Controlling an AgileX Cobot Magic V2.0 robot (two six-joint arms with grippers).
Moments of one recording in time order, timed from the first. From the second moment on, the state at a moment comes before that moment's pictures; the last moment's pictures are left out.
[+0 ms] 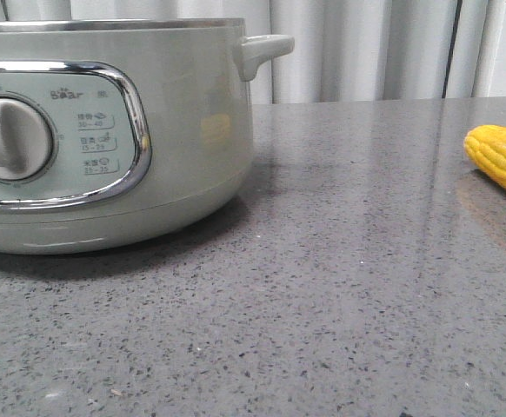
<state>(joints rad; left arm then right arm) 0.31 1.23 -0.59 -0.01 -0.16 -0.12 0.06 0.36 -0.52 0.40 0.54 -0.25</state>
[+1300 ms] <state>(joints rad) -0.02 0.41 -0.59 -0.01 0.06 -0.13 0.01 1.40 -0.93 0.25 0.65 -0.18</state>
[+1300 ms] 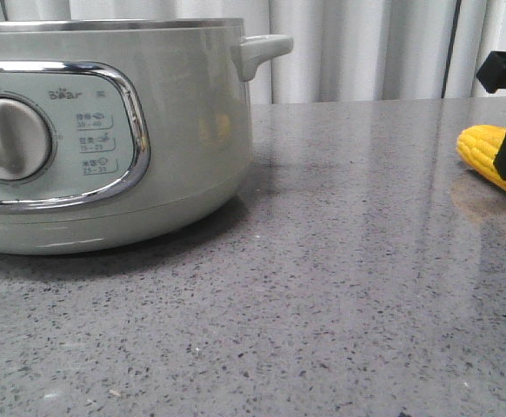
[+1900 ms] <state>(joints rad) -0.02 0.41 -0.59 -0.01 0.06 -0.13 0.50 1.27 -1.28 0.45 0.52 -0.20</state>
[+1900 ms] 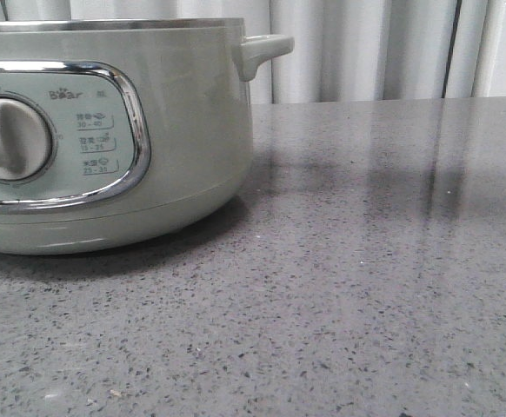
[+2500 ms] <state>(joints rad) -0.02 0.40 -0.59 -0.01 0.07 -0.13 0.68 1.65 -1.48 0.45 0.40 -0.20</state>
